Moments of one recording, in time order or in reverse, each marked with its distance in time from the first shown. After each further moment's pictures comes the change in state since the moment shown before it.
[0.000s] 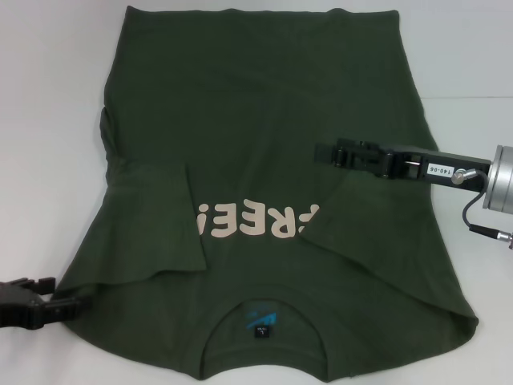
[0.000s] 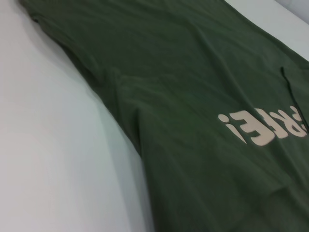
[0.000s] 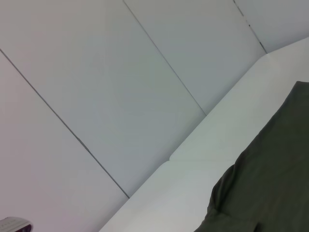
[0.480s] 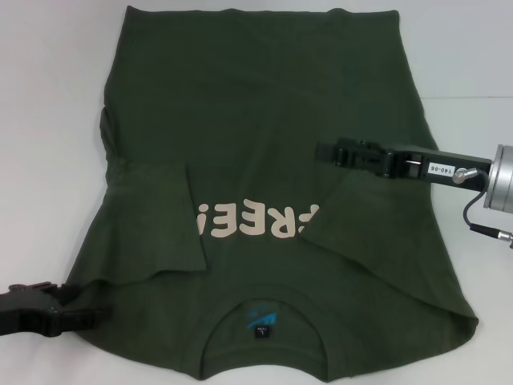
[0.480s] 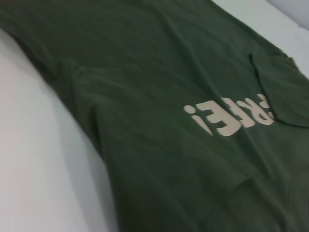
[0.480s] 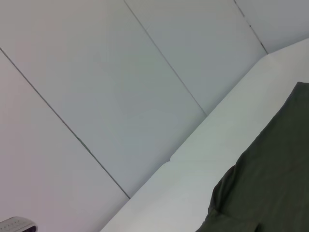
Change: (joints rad) left arm -0.018 -0.001 0.044 -0.003 0.014 0.052 0.000; right arm -0.001 -0.002 0.001 0.000 0.003 -0.003 0.000
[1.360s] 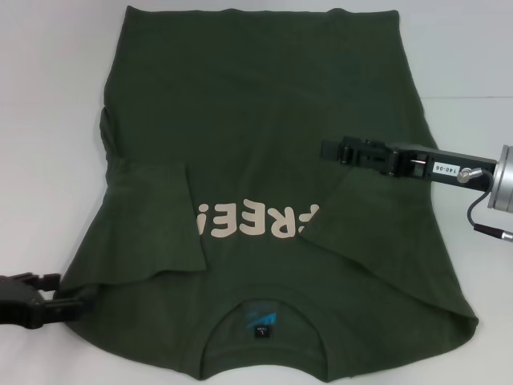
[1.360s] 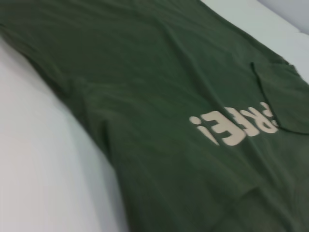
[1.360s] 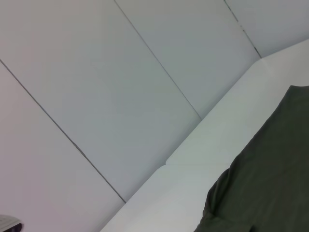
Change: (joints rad) left arm 0.007 0.002 -0.026 0.072 0.003 0.036 -0.012; right arm -0.008 -0.004 0.001 0.004 0.011 0.007 -0.003
